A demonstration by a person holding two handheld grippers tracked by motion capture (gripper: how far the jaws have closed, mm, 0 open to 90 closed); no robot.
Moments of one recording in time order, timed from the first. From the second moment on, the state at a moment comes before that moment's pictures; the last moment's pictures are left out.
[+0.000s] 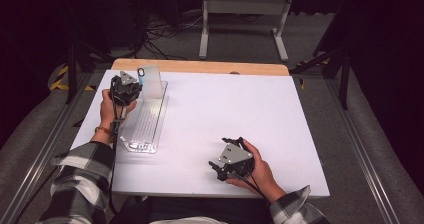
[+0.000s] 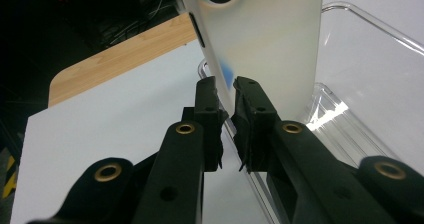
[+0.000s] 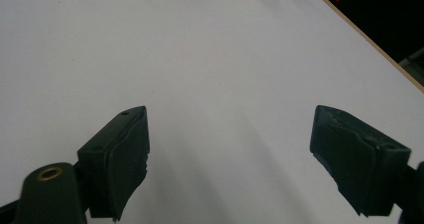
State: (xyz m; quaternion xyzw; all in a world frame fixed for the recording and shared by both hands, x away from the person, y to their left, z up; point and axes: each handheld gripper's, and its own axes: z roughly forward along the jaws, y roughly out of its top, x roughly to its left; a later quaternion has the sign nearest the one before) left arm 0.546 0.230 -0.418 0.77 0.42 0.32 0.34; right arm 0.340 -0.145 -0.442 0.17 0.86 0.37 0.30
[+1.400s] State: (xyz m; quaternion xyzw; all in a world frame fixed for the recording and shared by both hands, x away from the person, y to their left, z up) left arm 0.523 0.235 -0.407 0.75 0.41 0.32 0.40; right arm 0.340 -0.149 -0.436 0.18 0.85 0.39 0.31
